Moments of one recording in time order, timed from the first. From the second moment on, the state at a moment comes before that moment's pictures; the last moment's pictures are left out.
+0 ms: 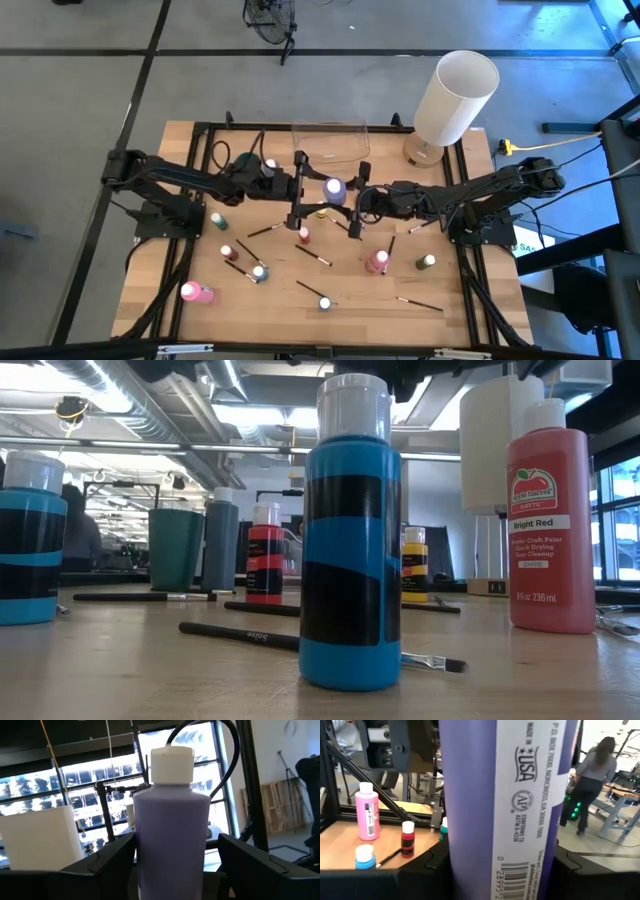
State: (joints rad) left arm 0.01 1.42 0.84 0.86 0.11 0.17; right arm 0.17 1.42 0.83 0.53 0.34 -0.17
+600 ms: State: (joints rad) left arm 0.01 1.34 0.94 0.67 0.16 0.17; right arm 0.17 1.42 0.83 0.53 0.34 -0.16
